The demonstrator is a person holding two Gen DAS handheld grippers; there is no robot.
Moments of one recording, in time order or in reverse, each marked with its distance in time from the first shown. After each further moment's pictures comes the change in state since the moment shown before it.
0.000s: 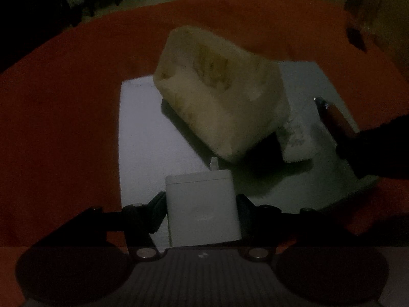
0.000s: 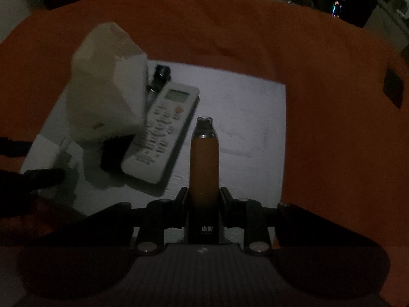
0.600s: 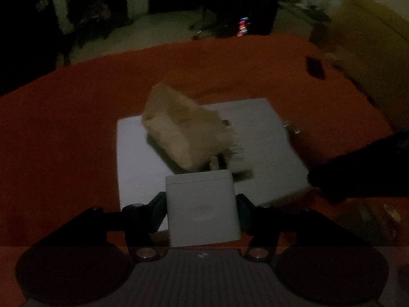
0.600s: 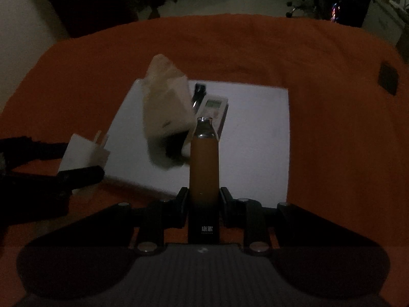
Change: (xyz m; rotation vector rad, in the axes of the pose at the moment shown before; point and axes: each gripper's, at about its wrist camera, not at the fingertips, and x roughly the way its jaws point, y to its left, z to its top) left arm -0.111 -0.026 -0.038 0.067 -0.178 -0.085; right arm -0.105 0.014 -0.039 0.081 -0.049 0.135
